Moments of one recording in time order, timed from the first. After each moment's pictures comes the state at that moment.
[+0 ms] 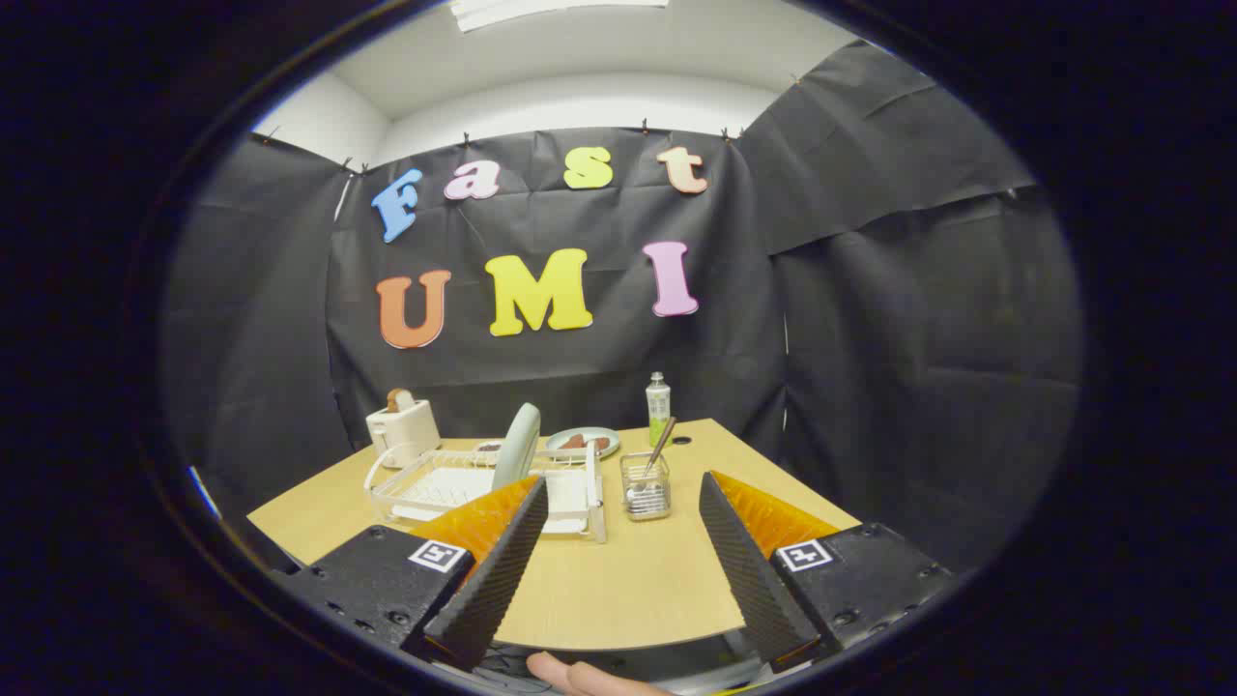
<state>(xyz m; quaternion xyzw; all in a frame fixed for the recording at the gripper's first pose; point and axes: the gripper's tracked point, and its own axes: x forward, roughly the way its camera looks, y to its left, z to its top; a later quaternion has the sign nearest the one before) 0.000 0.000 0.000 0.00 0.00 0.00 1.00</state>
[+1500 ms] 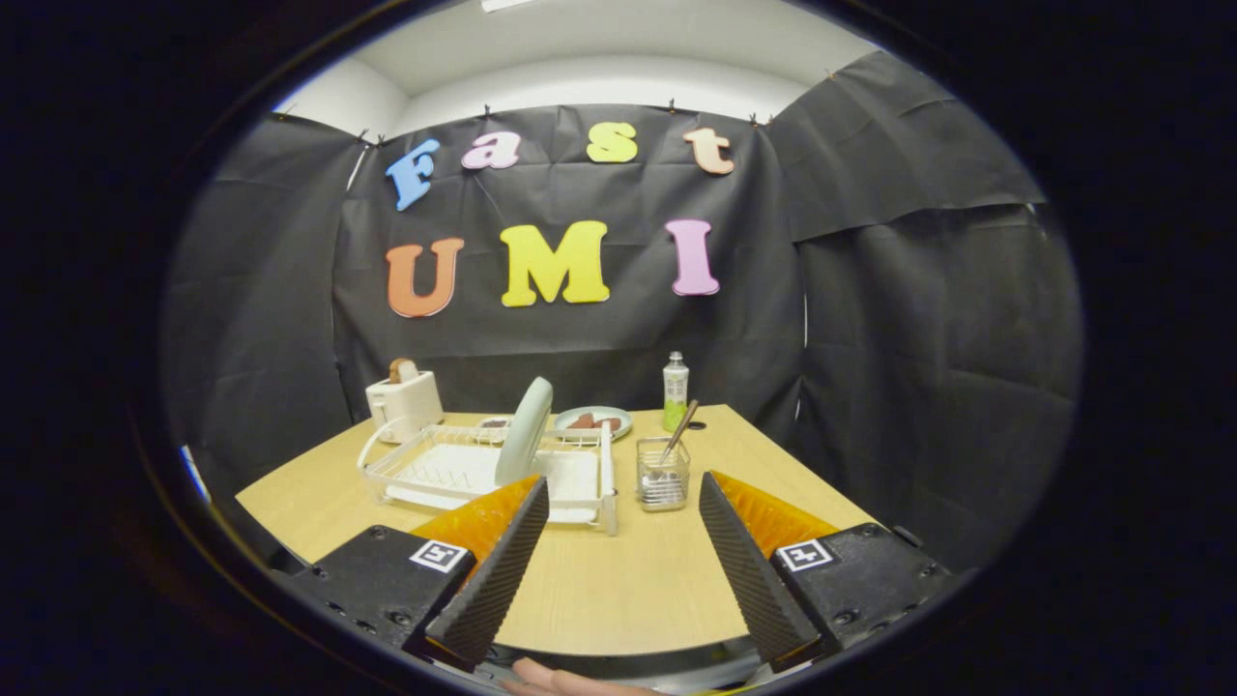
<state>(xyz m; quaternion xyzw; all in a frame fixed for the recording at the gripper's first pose) 0.046 0.025 -0.009 -0.04 0.03 0.01 1.00</state>
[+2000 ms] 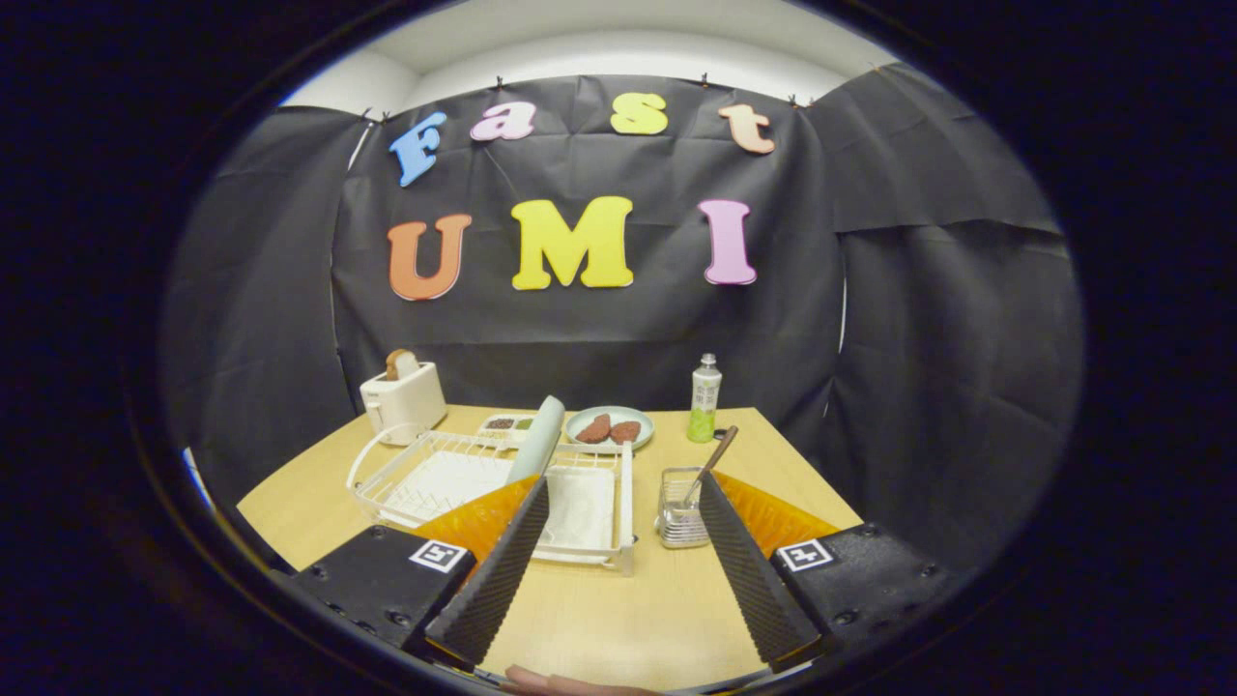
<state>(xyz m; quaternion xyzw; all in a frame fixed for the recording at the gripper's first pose) 0.146 0.058 0.054 -0.07 0.09 0.02 0.99</state>
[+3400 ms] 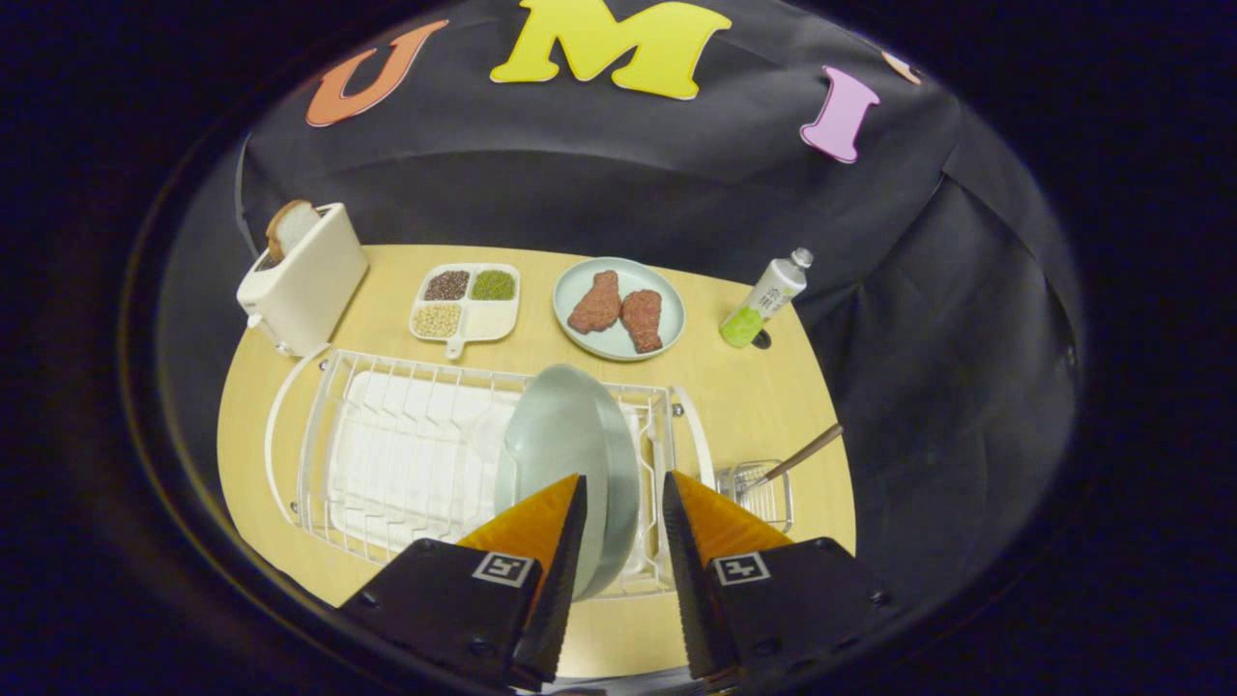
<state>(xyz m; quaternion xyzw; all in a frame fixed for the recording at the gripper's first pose) 0.320 0.155 0.040 -0.15 0.44 -0.11 0.88</state>
